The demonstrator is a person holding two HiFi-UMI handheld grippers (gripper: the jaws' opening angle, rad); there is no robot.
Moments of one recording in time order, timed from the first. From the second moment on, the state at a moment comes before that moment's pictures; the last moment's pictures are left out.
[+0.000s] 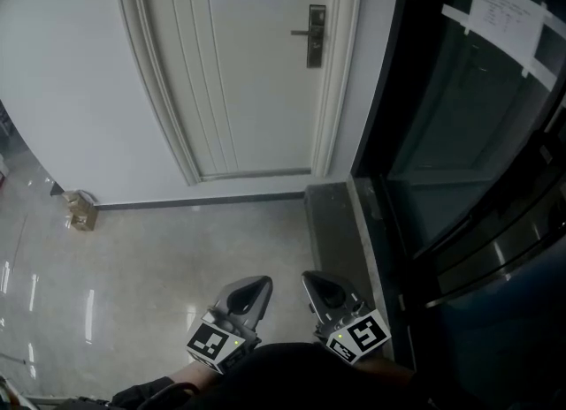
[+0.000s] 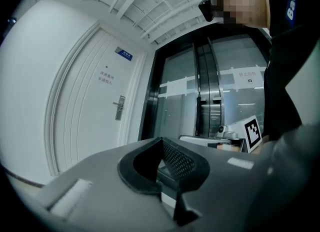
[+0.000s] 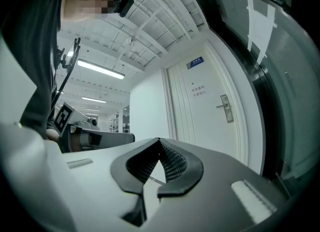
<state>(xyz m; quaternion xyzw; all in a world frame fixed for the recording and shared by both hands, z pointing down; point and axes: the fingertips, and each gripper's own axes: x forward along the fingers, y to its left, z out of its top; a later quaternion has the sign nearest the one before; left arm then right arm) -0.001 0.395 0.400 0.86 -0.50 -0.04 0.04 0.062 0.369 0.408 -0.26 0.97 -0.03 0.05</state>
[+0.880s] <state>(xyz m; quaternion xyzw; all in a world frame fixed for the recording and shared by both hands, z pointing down) 0.086 0.350 0.402 0.84 -0.54 0.00 0.07 0.146 0.307 0.426 -0.24 0.96 -0.08 0.06</state>
